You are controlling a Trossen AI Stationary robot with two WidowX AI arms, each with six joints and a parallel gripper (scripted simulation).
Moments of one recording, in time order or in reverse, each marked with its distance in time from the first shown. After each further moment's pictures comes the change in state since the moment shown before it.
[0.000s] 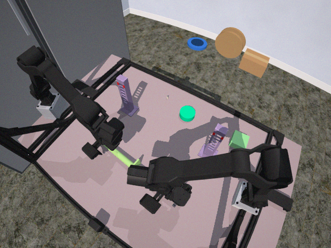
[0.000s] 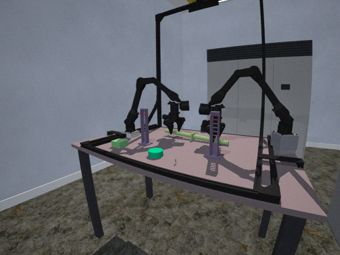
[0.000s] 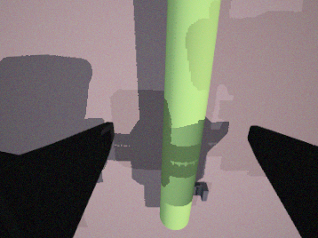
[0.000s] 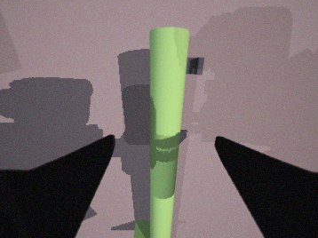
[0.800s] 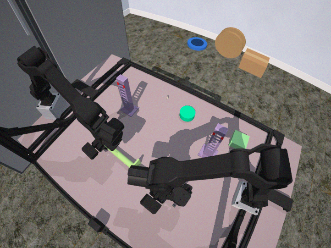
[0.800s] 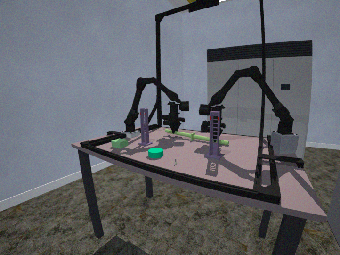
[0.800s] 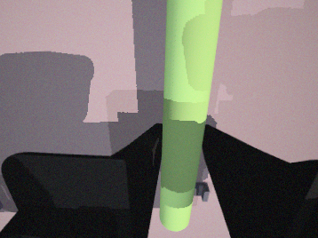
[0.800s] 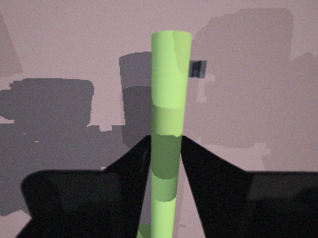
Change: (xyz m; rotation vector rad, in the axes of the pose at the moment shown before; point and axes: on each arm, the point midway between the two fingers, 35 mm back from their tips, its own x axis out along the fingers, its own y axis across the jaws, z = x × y) left arm 0.003 0.000 -0.002 0.000 0.010 -0.001; right arm 0.003 0.001 0.002 0.000 -0.008 0.004
